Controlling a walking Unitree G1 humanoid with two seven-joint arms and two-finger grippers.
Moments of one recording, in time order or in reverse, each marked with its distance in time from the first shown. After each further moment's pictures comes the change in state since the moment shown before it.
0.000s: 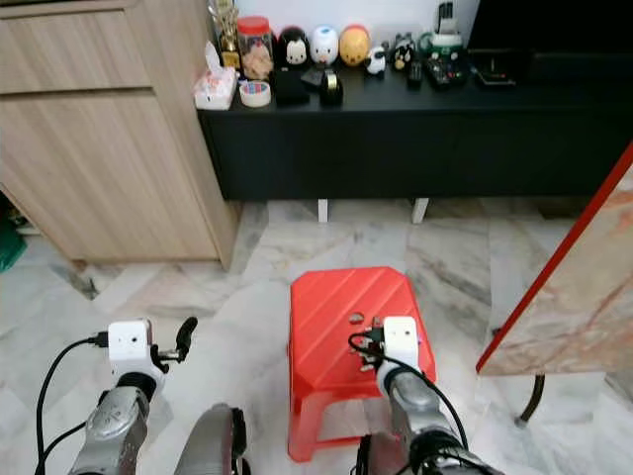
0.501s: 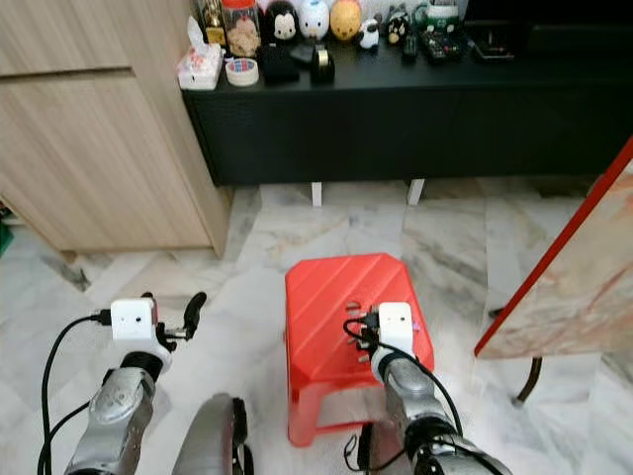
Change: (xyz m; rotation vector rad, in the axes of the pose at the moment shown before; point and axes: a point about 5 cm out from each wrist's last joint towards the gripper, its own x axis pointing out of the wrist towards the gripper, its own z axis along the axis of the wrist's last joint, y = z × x) left arm -0.002 -0.013 0.035 0.002 -0.104 -0.050; right arm 0.003 0.004 0.015 -0.003 -0.047 0.022
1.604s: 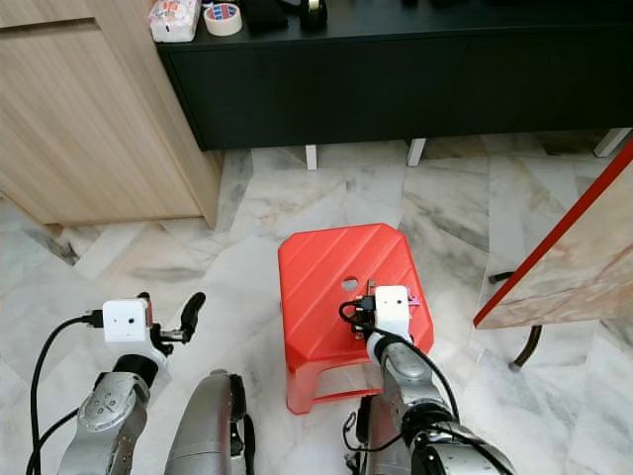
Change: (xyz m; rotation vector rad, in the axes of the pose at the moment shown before) left arm -0.016 -0.003 0.014 -0.015 0.021 0.003; right arm 0.005 0.006 0.027 -0.013 -0.110 0.051
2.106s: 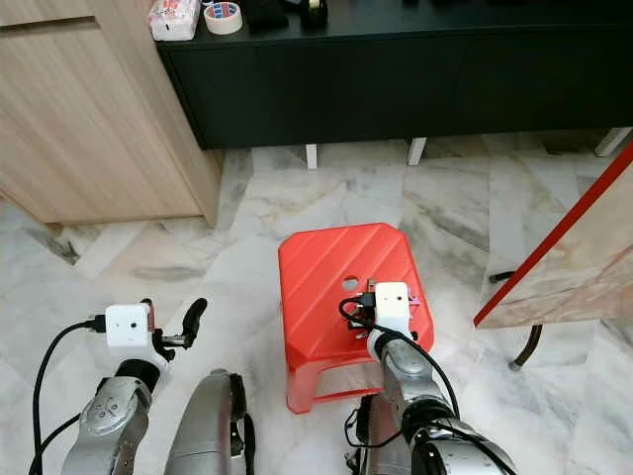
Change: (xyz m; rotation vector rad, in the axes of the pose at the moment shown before) left arm -0.003 -0.001 -0.005 -0.009 0.029 0.002; right arm 0.001 -0.001 0.002 -0.007 0.005 -0.004
